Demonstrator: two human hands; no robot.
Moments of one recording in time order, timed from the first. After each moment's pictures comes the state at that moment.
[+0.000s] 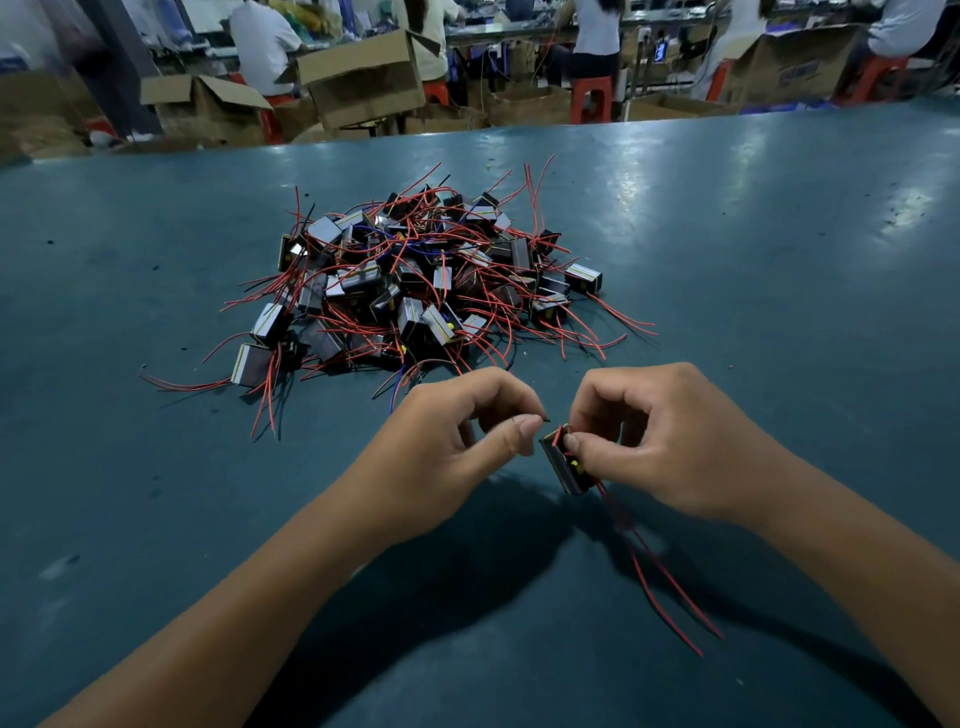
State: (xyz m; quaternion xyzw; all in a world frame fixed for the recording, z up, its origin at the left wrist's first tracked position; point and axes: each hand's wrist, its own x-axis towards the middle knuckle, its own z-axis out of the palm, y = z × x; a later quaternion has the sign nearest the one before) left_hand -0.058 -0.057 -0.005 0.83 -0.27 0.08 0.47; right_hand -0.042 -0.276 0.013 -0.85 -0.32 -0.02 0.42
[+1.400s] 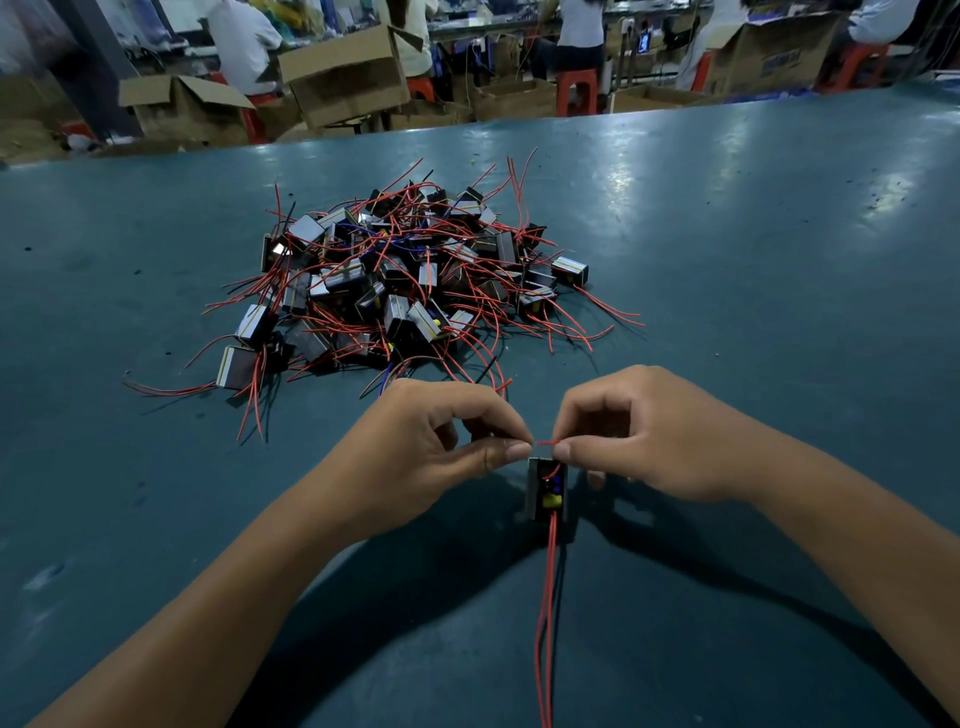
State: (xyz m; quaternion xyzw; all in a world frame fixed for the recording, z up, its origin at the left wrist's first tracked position) left_hand -0.057 -0.045 0.002 0.85 -0.30 0.03 0.44; right_hand -0.031 -0.282 0.006 -0.86 -0.29 0.12 0.39
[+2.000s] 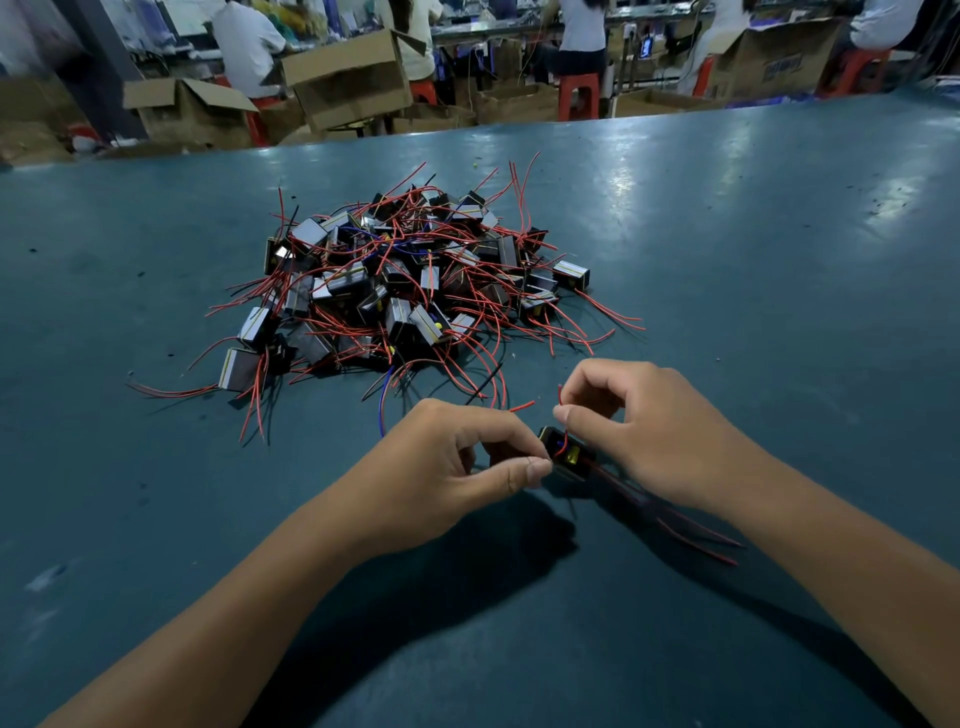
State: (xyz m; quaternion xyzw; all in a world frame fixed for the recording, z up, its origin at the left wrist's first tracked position) left_hand -0.060 -0.054 -0.004 0.85 -0.31 -0.01 0.42; right_hand -0.030 -0.274 -0.006 -0.90 -0.19 -0.01 0.40
